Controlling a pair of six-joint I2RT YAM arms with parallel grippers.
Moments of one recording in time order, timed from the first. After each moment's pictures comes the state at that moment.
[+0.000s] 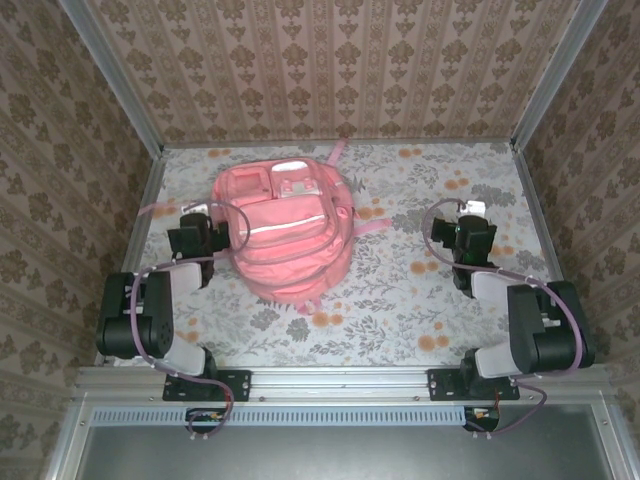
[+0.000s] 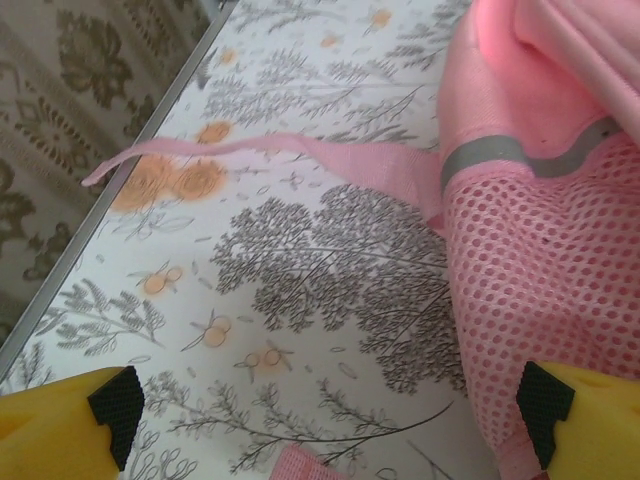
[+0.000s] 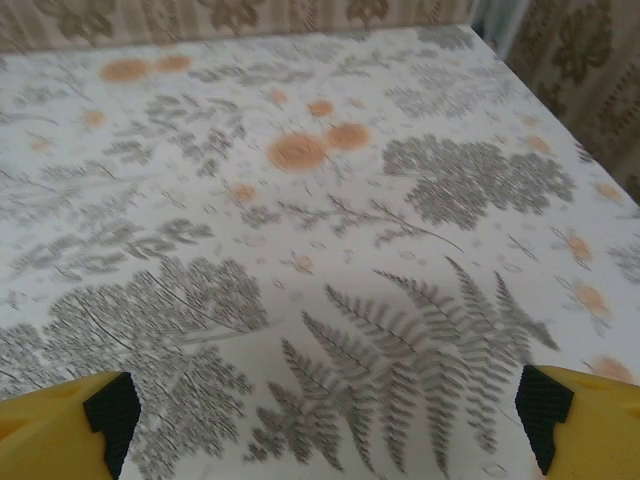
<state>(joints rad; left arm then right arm) -0.05 1.50 0.51 0.47 -0.27 0.03 0.02 1.44 0.43 0.57 0.28 0.08</state>
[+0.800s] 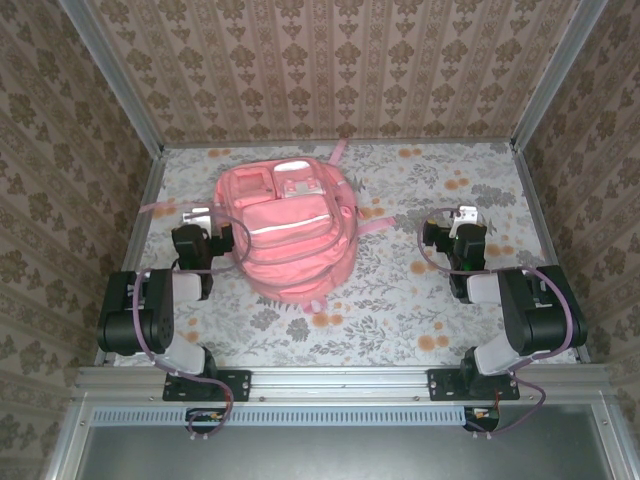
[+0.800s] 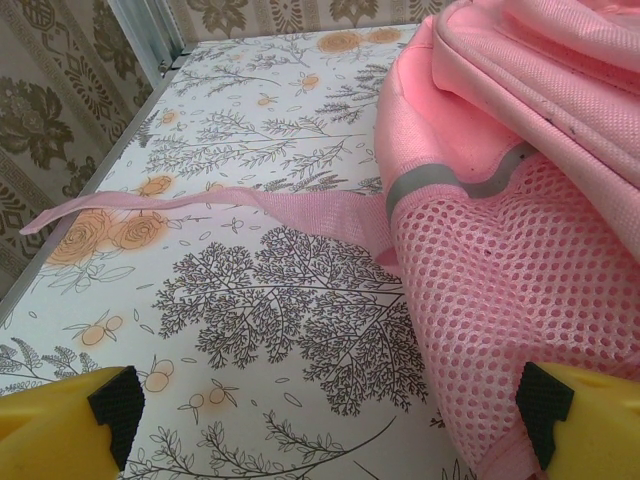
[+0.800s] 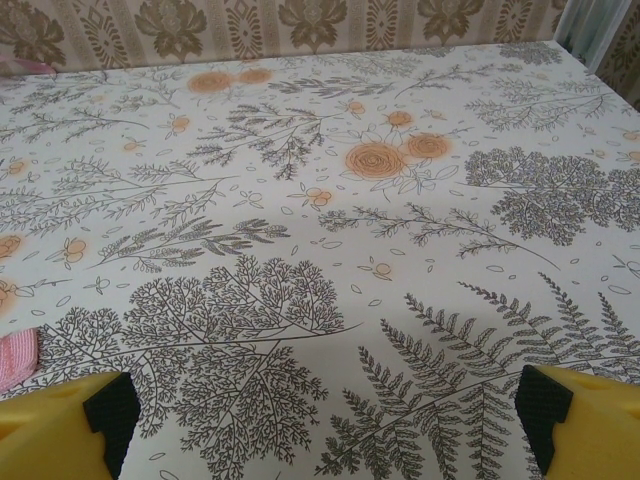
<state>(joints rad) -0.02 1.53 0.41 0.72 -0.11 0.07 0.02 1.53 0.38 0.77 0.17 0.07</state>
